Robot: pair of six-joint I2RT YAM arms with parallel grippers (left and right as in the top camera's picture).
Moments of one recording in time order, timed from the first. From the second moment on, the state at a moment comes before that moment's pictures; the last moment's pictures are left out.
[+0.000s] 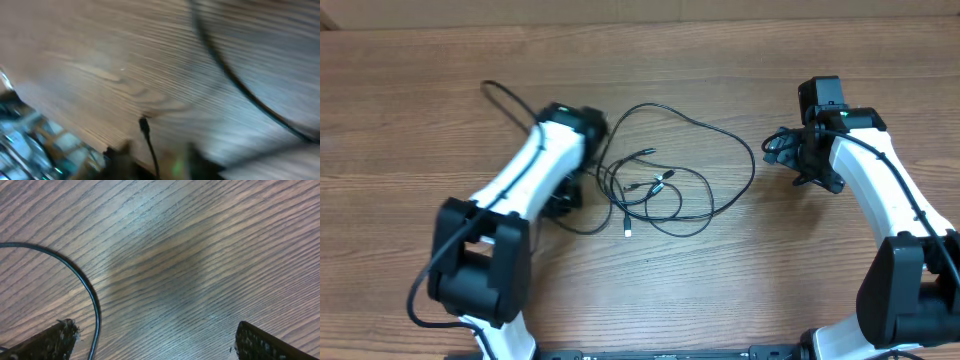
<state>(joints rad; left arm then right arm) -0.31 1.90 1.40 -1.44 -0.40 -0.55 0.04 1.71 1.27 -0.93 0.14 0.54</state>
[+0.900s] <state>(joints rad) -0.05 1.81 1.41 -1.06 0.48 -0.34 0.04 1.71 1.27 -0.93 0.14 0.54</state>
